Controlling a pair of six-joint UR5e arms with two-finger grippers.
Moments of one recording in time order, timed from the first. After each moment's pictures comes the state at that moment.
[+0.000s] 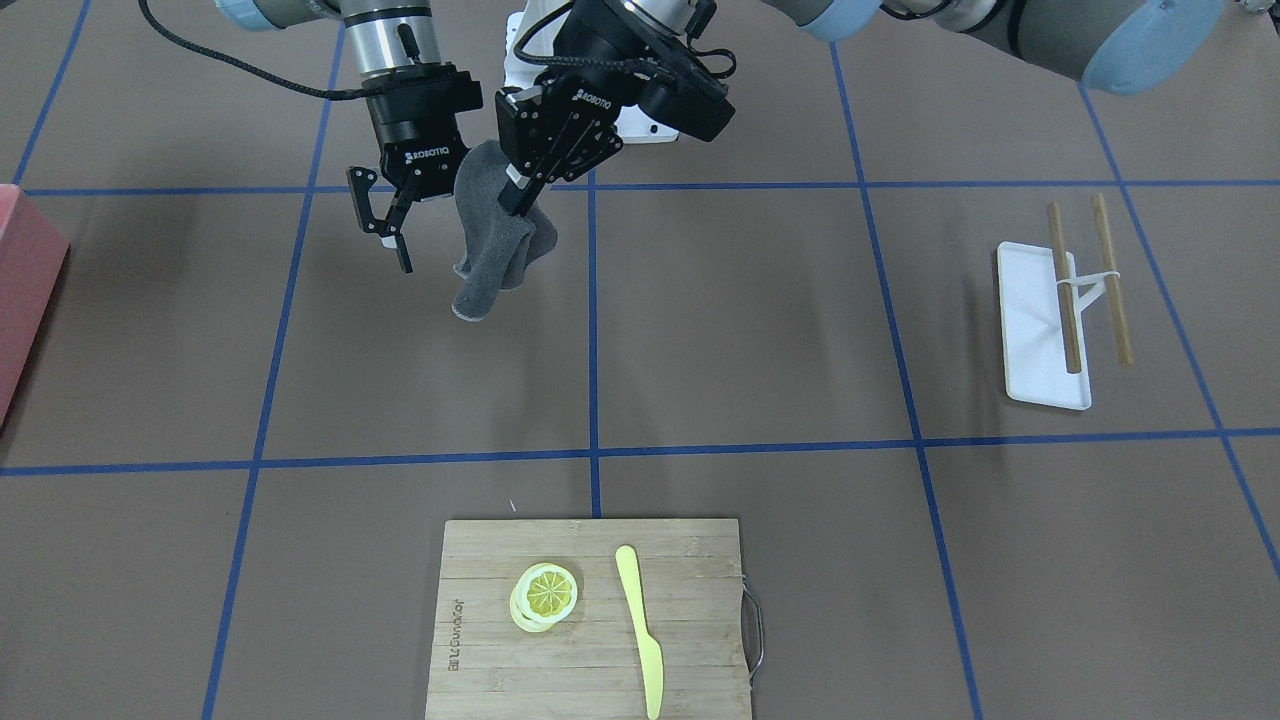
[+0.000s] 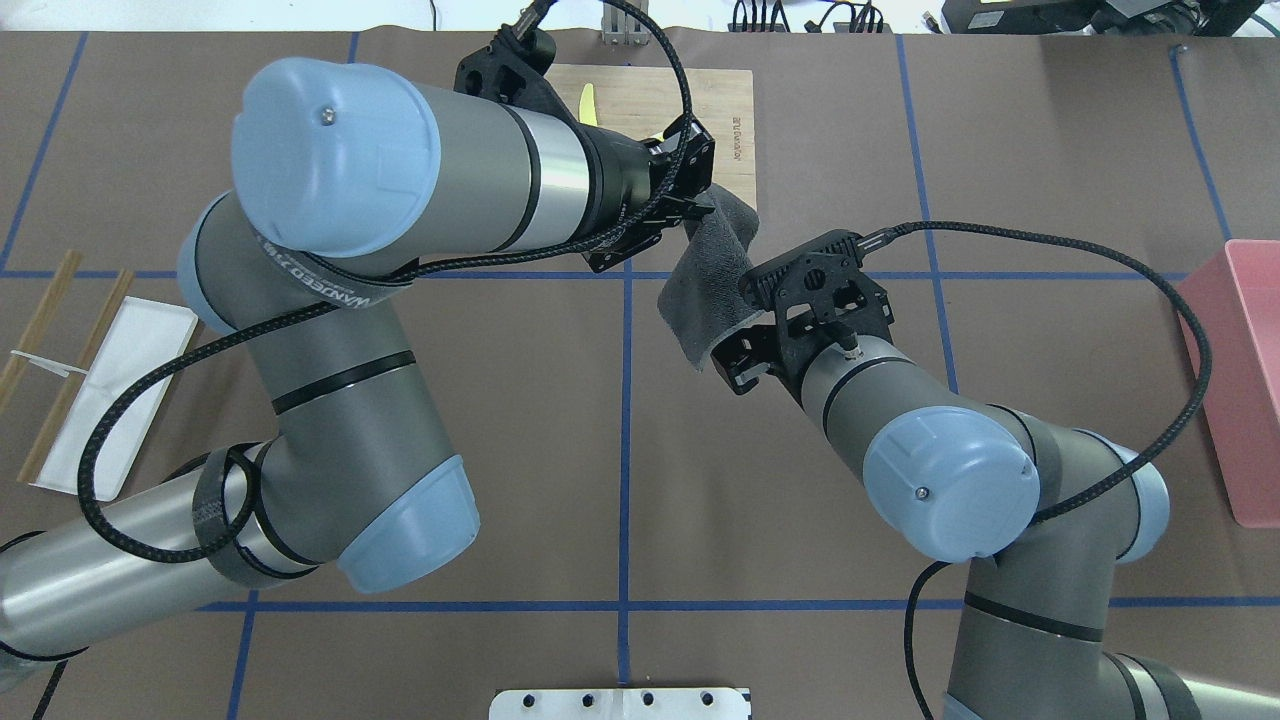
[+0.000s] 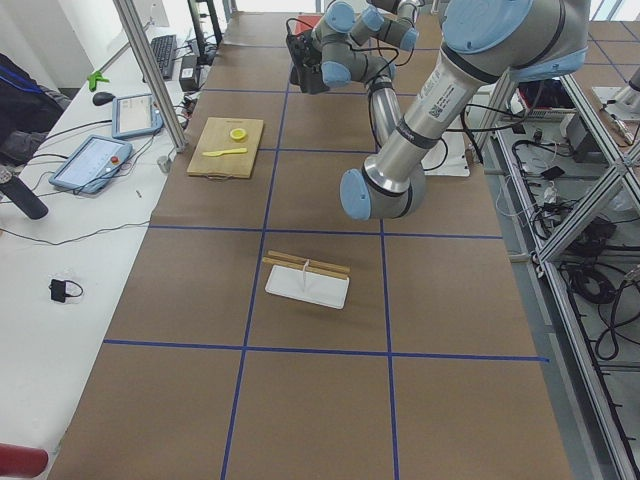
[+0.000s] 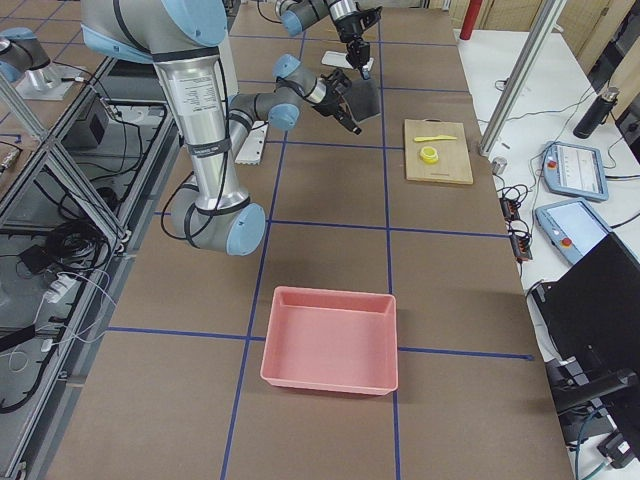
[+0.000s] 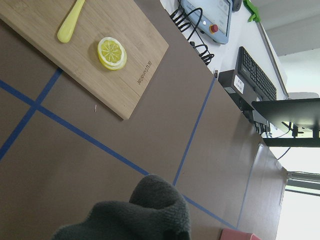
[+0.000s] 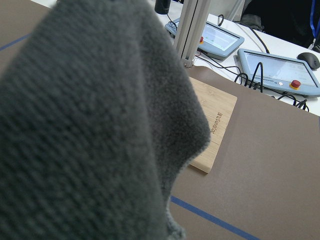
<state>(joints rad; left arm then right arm) -0.58 -2.39 -1.84 -1.96 -1.72 -1.92 0.35 -1.21 2.08 -1.35 1.10 0.80</state>
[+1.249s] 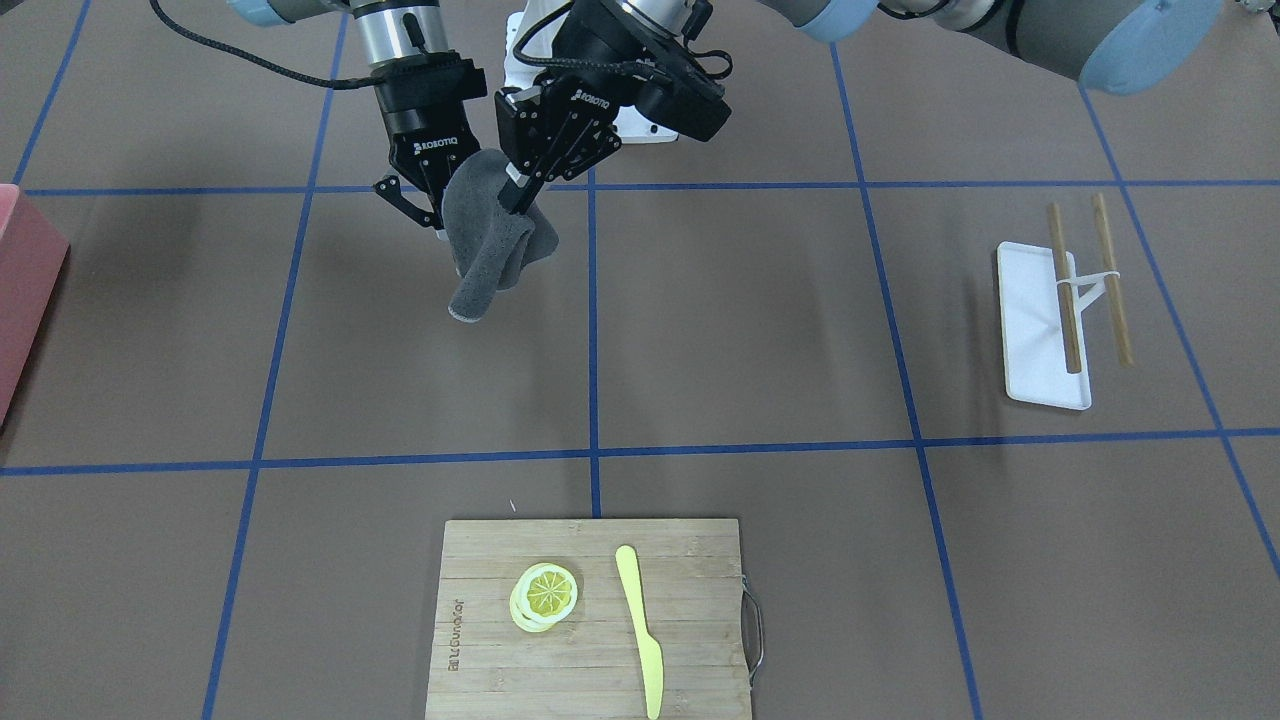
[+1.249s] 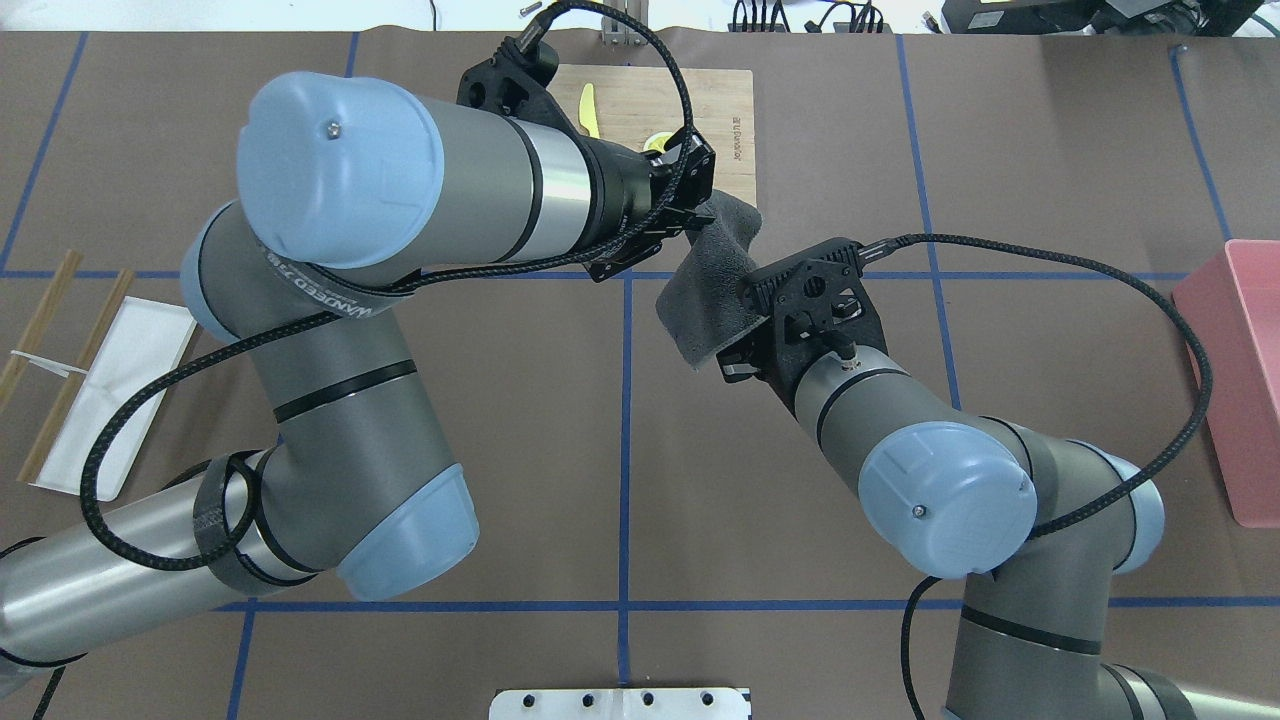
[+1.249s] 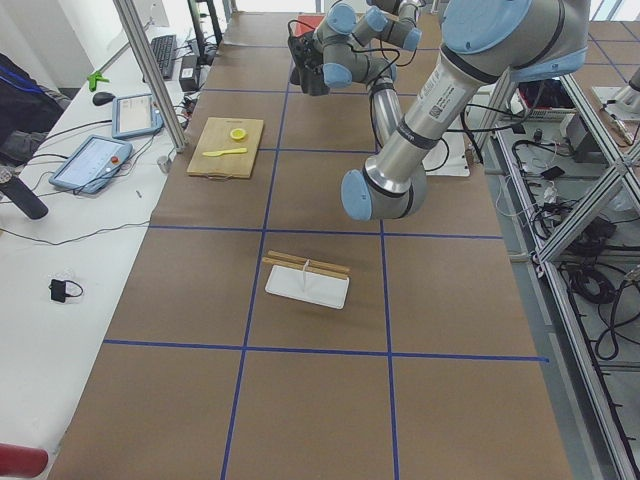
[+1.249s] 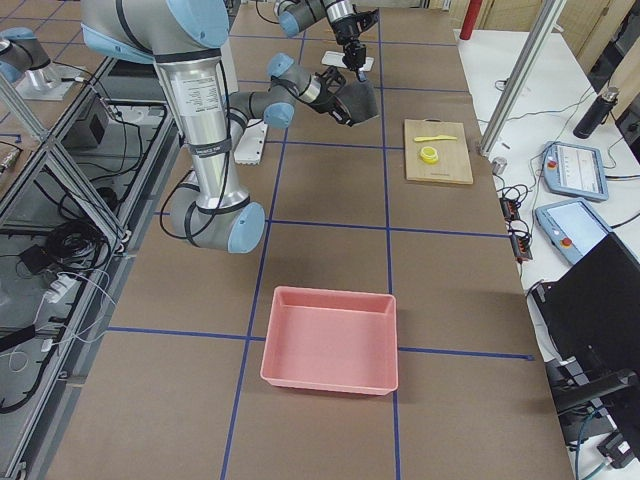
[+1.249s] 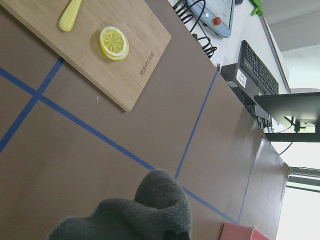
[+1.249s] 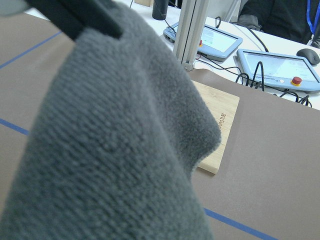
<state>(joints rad) -0.57 -2.38 -1.85 -1.96 -1.72 -1.92 0.34 -1.21 2.09 -1.34 1.09 0.85</state>
